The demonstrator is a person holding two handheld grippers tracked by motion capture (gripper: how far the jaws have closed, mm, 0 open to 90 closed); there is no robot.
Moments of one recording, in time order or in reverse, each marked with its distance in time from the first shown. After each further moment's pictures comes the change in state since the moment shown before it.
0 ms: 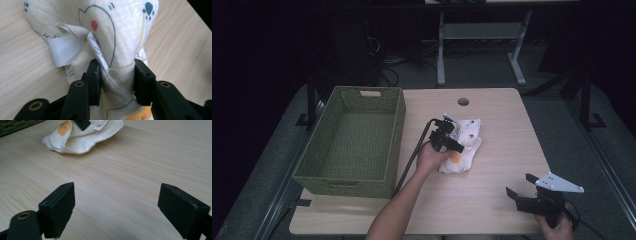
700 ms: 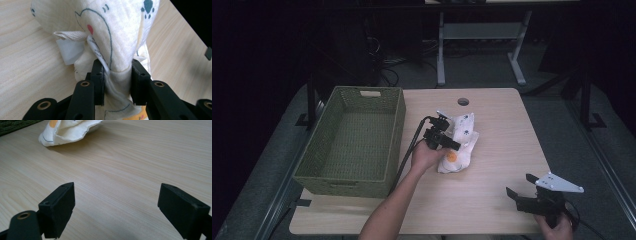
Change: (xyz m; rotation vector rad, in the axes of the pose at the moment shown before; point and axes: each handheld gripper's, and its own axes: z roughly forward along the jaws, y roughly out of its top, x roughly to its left) left arm 0.004 -0.002 -0.022 -0.029 -0.035 -0.017; right arm 0.000 0.000 0.000 0.002 -0.005 -0.002
